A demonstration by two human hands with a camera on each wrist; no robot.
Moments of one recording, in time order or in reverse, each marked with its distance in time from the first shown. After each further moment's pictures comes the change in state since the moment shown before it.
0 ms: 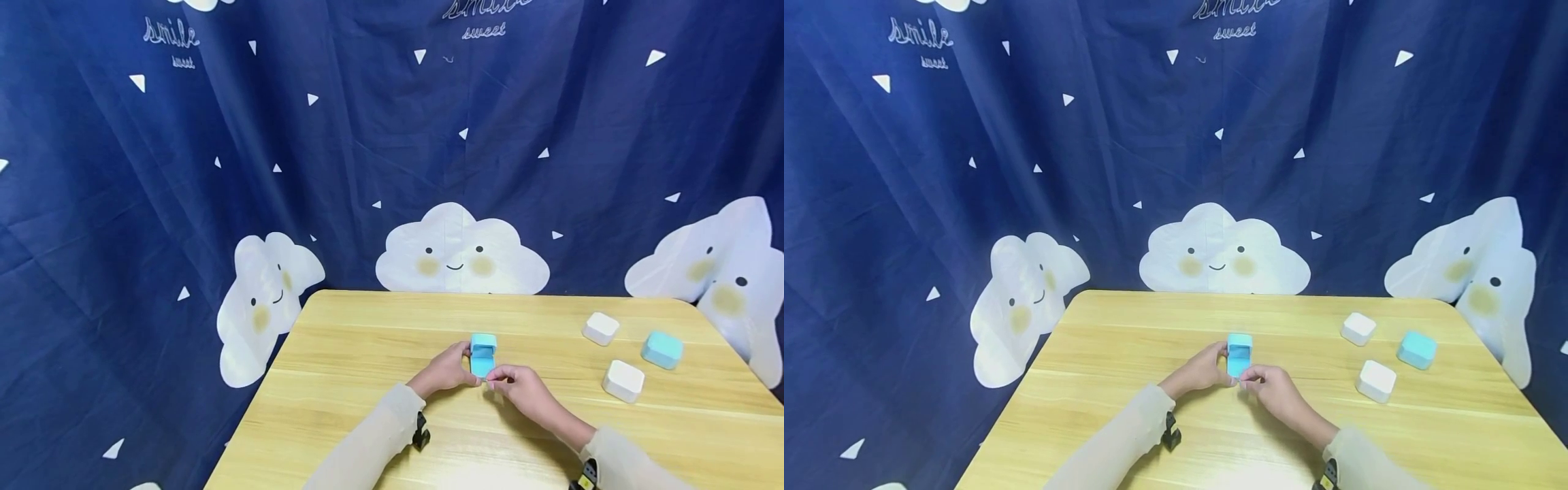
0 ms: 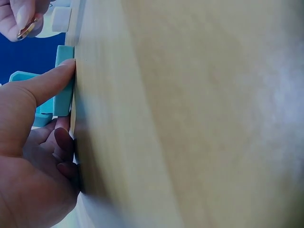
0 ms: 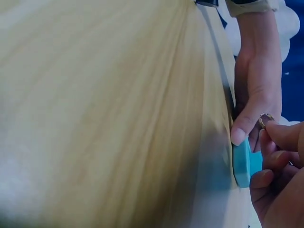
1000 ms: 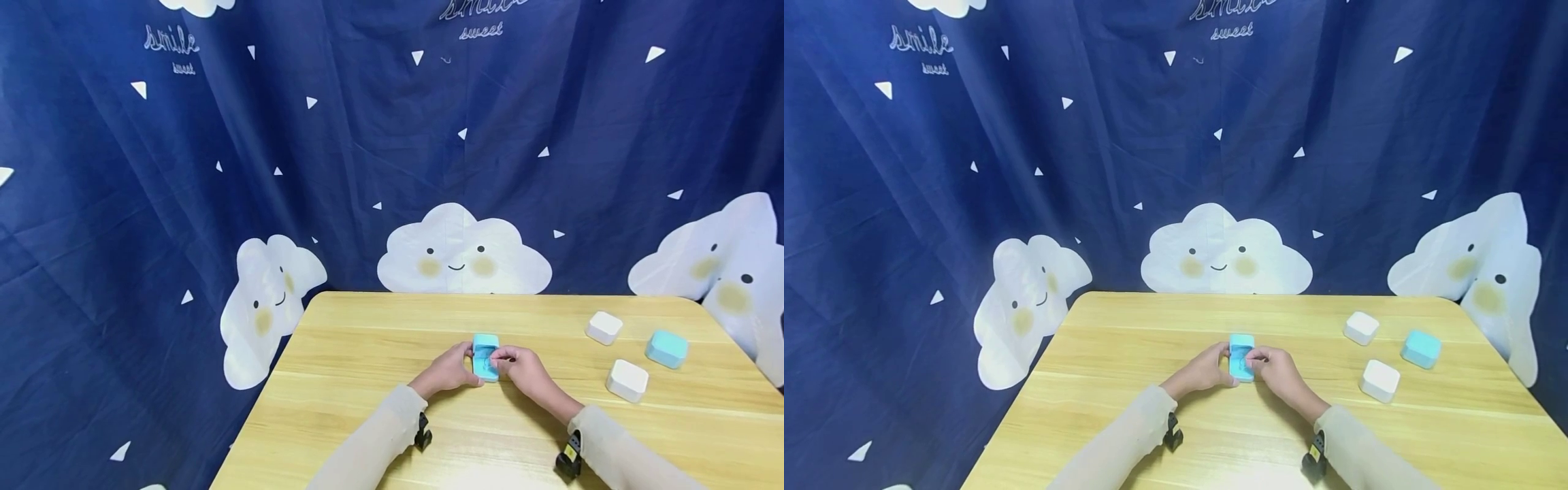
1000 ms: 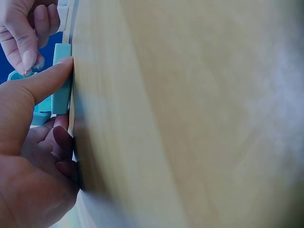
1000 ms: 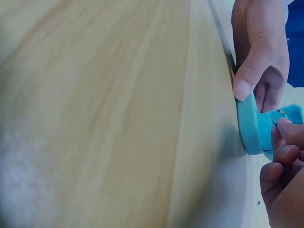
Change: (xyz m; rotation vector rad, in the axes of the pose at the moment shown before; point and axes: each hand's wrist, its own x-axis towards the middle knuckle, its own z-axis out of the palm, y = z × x) left_hand 0.003 -0.002 0.002 -0.040 -0.007 -0.023; right_hand 0.042 0.022 -0.005 0.029 0.087 0.004
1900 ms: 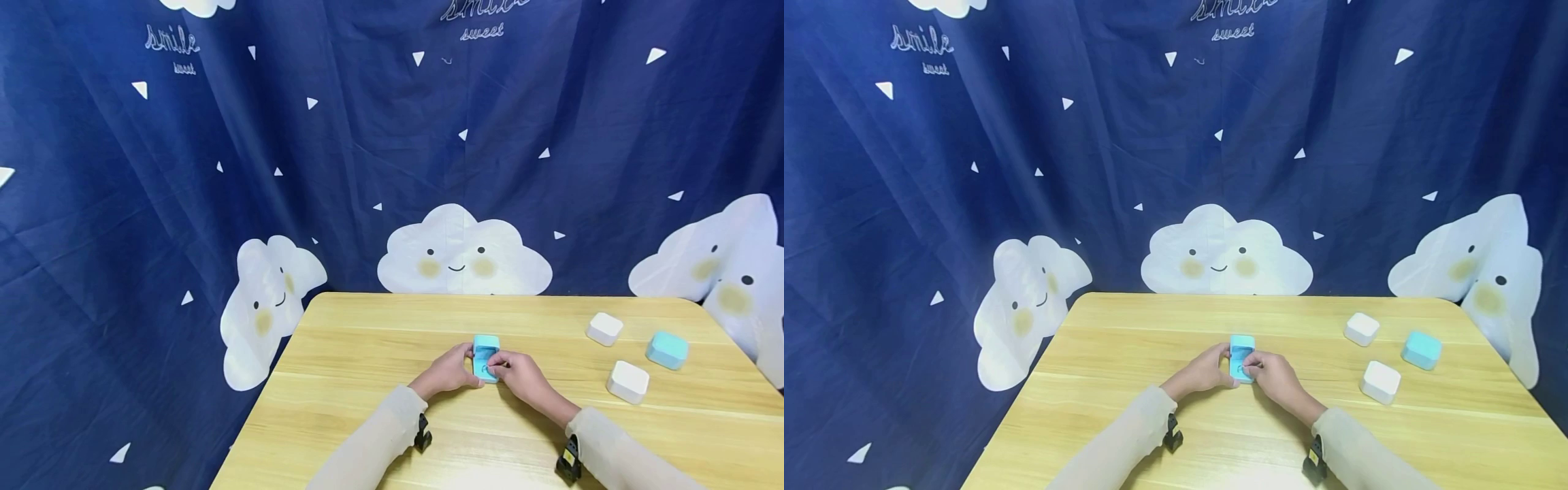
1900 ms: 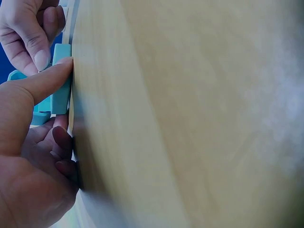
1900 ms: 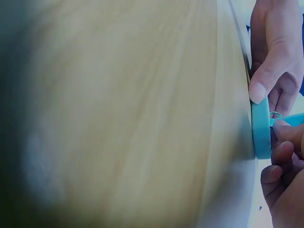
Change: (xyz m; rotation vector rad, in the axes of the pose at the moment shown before) left_hand 0.000 0.000 -0.001 0.003 -0.003 0.038; right_hand -0.003 0.003 0.009 -0.171 0.006 -0.178
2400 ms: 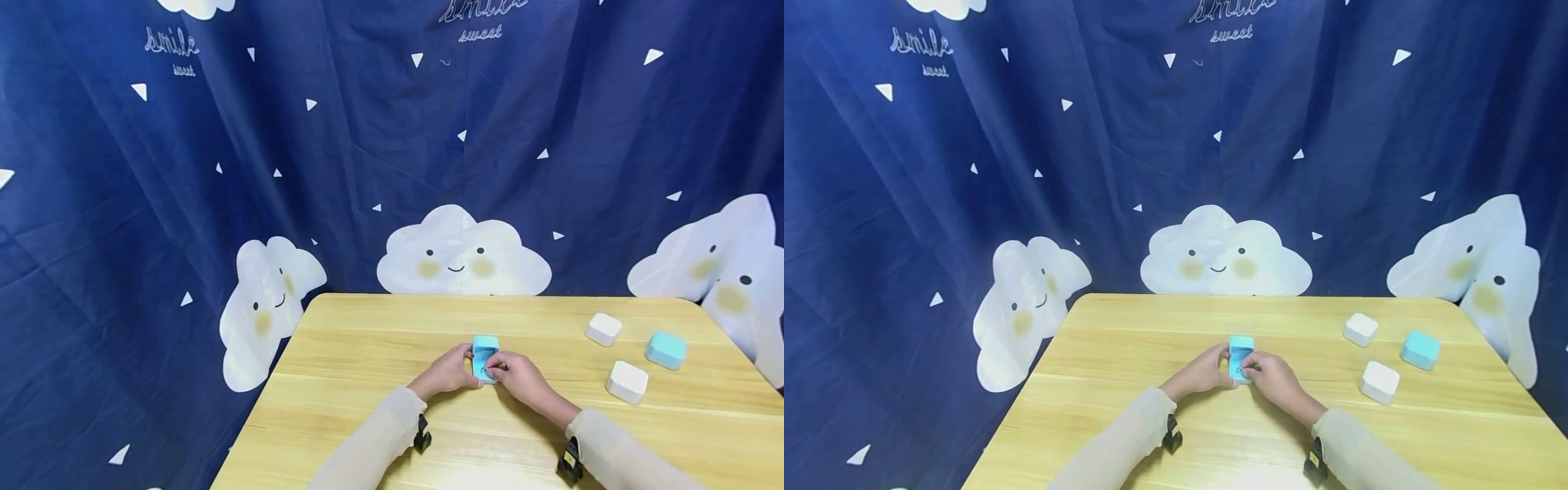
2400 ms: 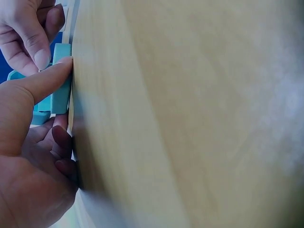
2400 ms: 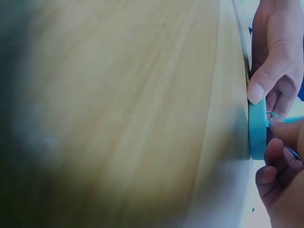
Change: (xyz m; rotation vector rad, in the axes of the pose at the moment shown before) left_hand -0.001 -0.001 0.000 -0.005 0.003 0.007; right_hand -0.003 -0.005 -0.001 -0.073 -0.026 -0.031
